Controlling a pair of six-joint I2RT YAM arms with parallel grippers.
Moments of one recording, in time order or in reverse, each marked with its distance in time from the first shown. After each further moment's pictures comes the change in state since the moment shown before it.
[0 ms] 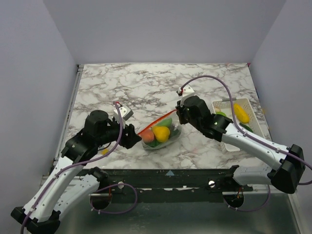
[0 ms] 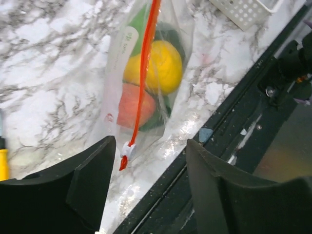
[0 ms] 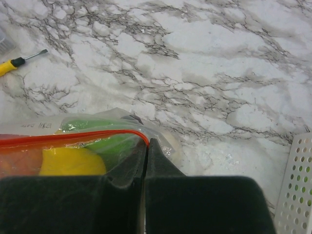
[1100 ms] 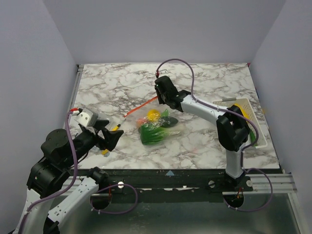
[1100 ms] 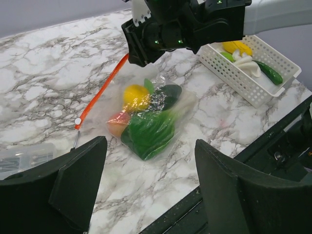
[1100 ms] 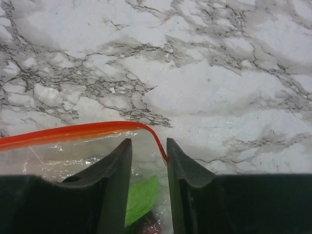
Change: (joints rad) left arm 0.001 -0.224 0.252 -0.131 -0.309 -0.066; right arm -0.111 0.739 0.523 0.058 0.052 0.024
